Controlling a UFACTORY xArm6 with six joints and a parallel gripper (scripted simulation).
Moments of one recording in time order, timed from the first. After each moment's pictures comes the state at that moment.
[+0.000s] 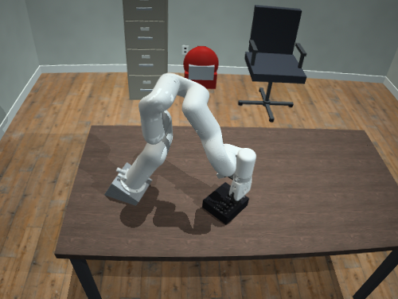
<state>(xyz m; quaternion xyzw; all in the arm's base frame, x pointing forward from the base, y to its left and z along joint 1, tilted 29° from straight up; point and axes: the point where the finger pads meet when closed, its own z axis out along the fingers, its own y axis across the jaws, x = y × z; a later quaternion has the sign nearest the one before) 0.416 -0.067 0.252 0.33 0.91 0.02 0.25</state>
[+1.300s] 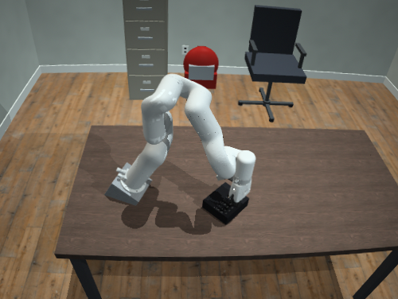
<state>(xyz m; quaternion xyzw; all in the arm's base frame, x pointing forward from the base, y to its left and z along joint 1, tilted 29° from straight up) 0.421 -0.069 0.241 0.33 0.91 0.02 0.25</state>
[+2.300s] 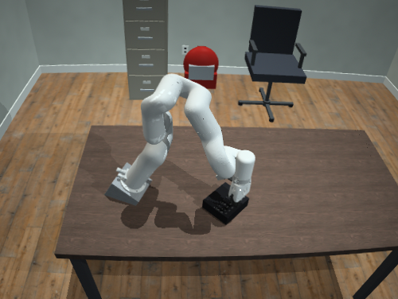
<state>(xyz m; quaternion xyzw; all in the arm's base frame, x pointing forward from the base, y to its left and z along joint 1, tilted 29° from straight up) 0.420 -0.068 0.240 0.33 0.91 0.02 0.25</state>
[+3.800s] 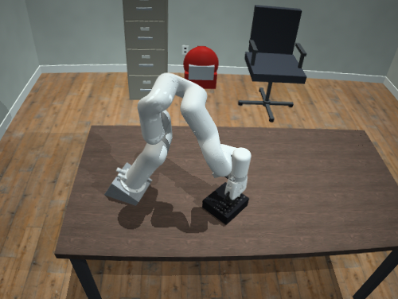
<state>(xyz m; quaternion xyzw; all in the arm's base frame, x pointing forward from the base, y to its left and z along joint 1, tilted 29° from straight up) 0.407 -0.055 0.231 0.33 0.91 0.02 0.25</state>
